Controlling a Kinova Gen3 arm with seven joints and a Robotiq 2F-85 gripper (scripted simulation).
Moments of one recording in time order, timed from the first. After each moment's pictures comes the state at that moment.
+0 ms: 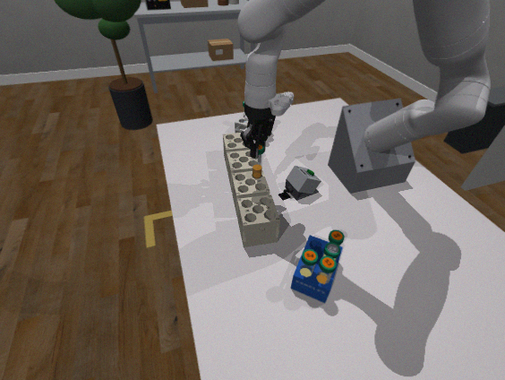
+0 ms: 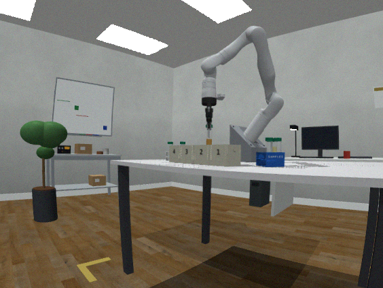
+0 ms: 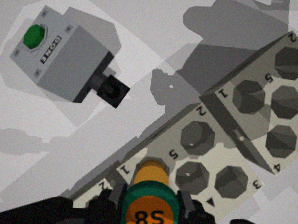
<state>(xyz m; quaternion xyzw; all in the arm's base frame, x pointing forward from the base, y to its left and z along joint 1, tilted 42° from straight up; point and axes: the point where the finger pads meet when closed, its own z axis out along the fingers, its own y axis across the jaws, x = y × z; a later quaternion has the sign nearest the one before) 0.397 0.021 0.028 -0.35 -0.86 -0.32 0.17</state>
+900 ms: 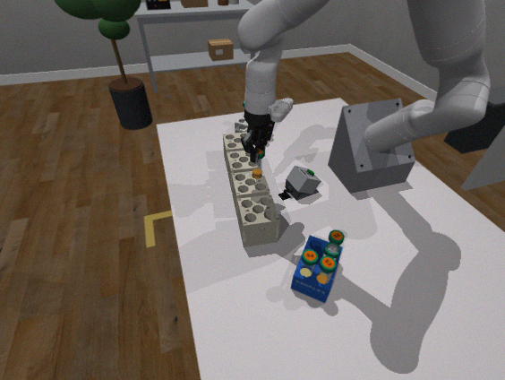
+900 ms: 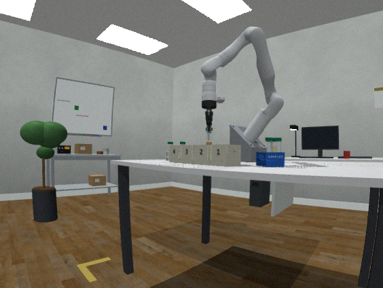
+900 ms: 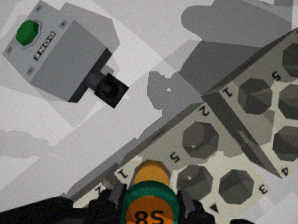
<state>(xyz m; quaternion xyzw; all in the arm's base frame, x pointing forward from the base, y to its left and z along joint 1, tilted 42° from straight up) 0.396 0.032 0.016 -0.35 -0.86 -0.32 0.17</state>
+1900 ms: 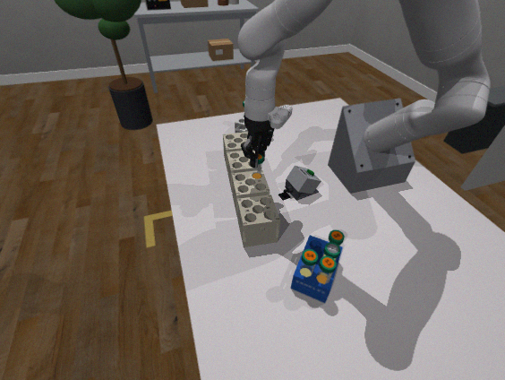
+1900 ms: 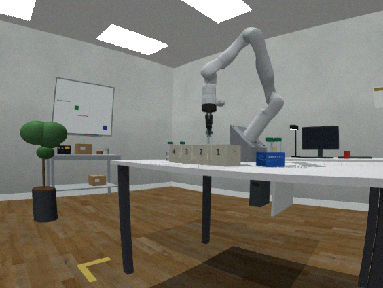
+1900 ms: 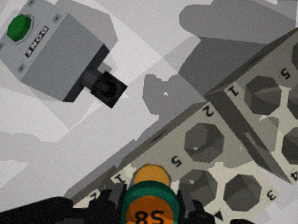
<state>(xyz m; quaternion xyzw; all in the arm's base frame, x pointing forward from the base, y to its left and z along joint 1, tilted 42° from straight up) 0.394 0.043 0.004 -0.35 -0.86 -0.32 0.17</state>
